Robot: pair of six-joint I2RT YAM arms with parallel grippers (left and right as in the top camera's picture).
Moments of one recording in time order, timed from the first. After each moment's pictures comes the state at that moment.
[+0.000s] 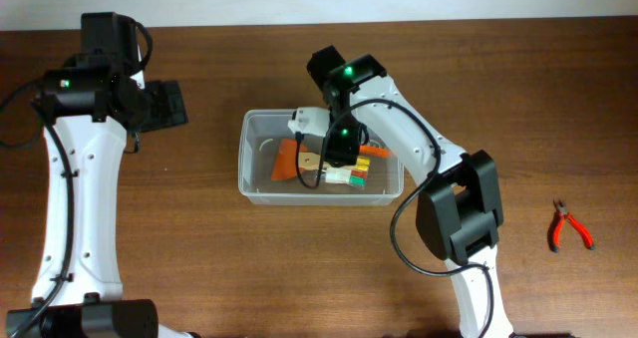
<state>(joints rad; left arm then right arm) 0.05 1.66 1.80 -1.27 -0.20 -0.16 0.50 2.28 2.07 -1.30 -0.08 -0.89</state>
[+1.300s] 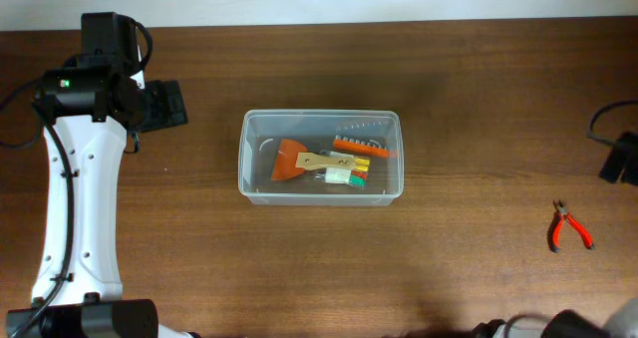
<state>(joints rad) 0.05 1.66 1.80 -1.27 -0.20 -0.16 -0.65 1.52 1.86 -1.60 0.06 -0.08</state>
